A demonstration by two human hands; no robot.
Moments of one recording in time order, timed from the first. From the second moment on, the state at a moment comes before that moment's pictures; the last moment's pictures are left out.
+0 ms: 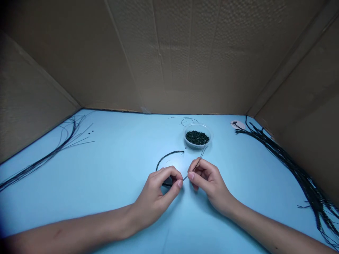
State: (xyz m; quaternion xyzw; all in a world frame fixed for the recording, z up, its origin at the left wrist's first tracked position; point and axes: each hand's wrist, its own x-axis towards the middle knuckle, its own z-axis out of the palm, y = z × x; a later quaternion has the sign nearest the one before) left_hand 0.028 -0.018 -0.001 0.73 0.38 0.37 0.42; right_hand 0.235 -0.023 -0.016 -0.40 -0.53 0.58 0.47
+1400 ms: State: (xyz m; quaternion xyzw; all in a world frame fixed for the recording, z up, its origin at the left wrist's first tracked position) left_hand 0.029 -0.016 -0.001 0.70 0.38 0.38 0.48; right_hand 0.236 -0.022 -0.016 -0.40 -0.53 0.58 0.47
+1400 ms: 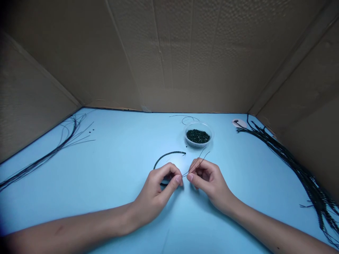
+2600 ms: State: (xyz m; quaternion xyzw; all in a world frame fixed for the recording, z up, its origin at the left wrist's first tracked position) left_hand 0.029 -0.018 -0.003 0.81 0.36 0.31 0.36; right_hand 0.247 -0.013 -0.010 -0.47 -0.51 0.50 0.52
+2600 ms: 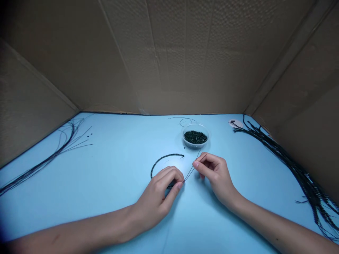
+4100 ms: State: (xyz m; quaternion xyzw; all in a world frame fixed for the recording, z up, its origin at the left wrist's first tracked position) left_hand 0.025 -0.015 -0.005 0.81 0.33 0.36 0.33; right_hand 0.234 -0.029 -0.010 -0.41 -0.70 0.35 0.48
